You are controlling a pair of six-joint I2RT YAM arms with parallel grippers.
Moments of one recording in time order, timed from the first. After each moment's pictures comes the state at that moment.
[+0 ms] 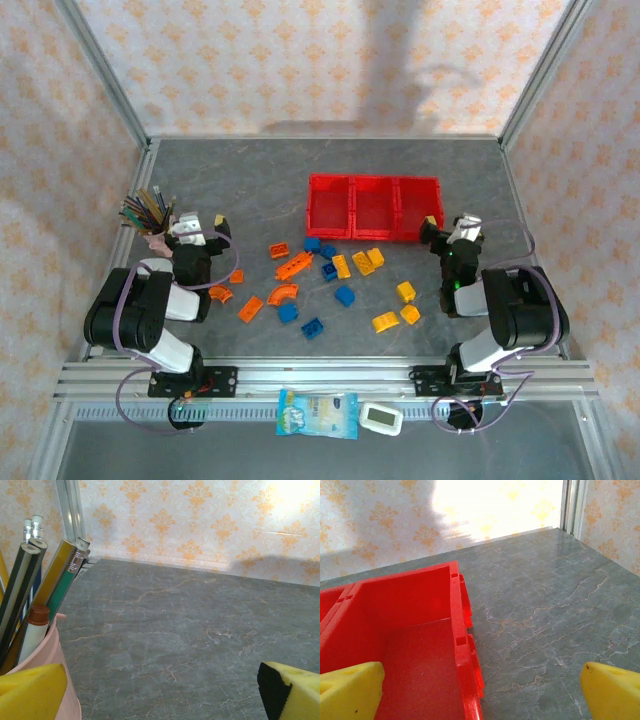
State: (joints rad) left arm -0.01 1.53 0.20 1.23 -0.26 -0.09; right arm 0.04 1.53 0.22 1.11 0.19 0.19
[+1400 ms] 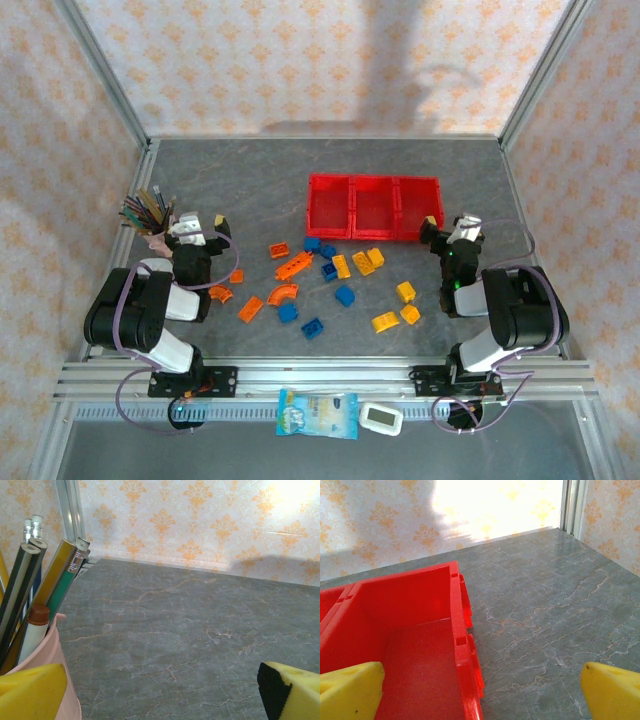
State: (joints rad) left arm -0.01 1.53 0.20 1.23 -0.26 -0.09; right arm 0.04 1.53 0.22 1.11 0.19 0.19
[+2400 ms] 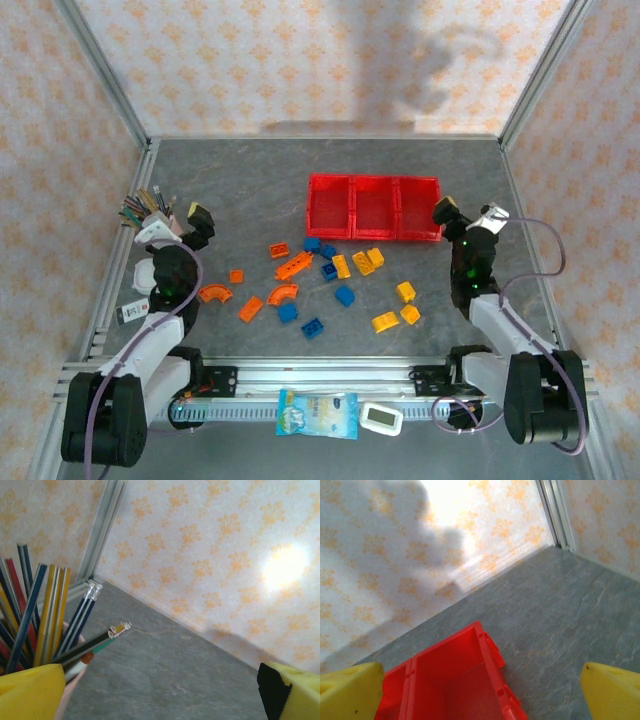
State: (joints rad) left arm -0.01 0.91 0.23 0.66 -0.35 -0.49; right arm 0.04 1.02 0.36 0.48 0.22 0.54
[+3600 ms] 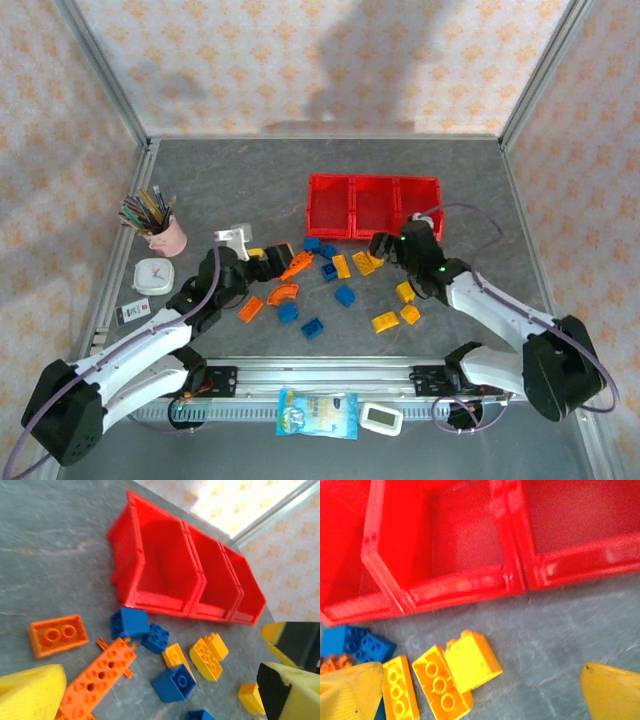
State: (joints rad) left arm -0.55 0.90 0.38 0.14 -0.01 -0.73; right arm 0.52 1.18 0.61 -0.21 0.15 0.68
